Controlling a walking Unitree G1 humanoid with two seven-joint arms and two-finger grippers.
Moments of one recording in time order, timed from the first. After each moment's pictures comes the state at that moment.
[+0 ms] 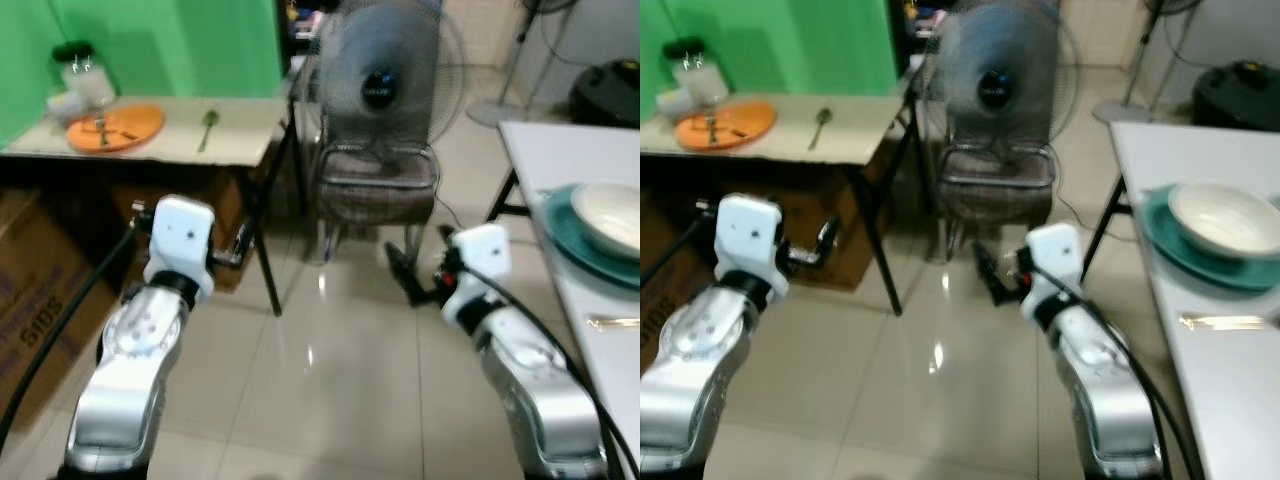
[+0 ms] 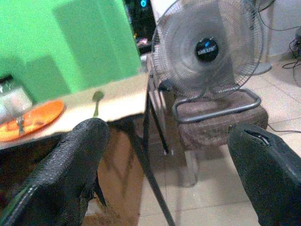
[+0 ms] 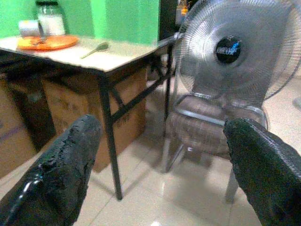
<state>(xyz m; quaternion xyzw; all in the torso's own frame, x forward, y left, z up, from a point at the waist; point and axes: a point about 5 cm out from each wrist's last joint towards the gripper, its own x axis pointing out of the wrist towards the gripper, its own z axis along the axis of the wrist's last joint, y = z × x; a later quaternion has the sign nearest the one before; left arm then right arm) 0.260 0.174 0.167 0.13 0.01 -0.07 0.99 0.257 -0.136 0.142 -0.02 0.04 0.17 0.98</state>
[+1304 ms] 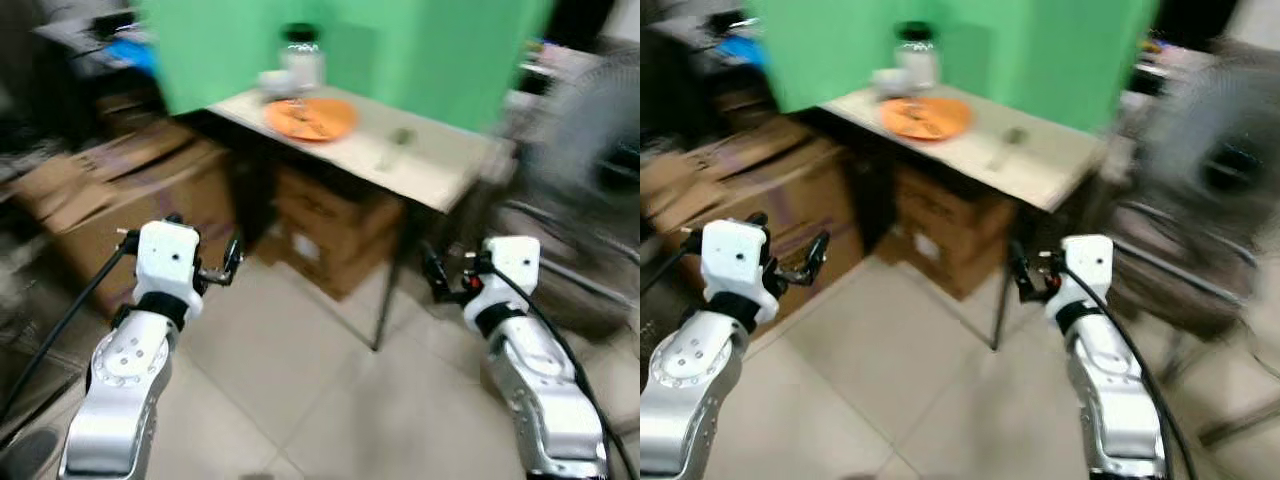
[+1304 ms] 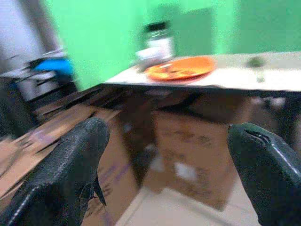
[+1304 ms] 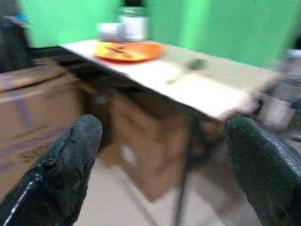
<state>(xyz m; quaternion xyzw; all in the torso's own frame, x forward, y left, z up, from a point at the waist) 0.247 0.183 0.152 0.11 0.01 -0.05 0.99 0.262 -0.160 0.123 0.02 0.04 0.08 1.00</state>
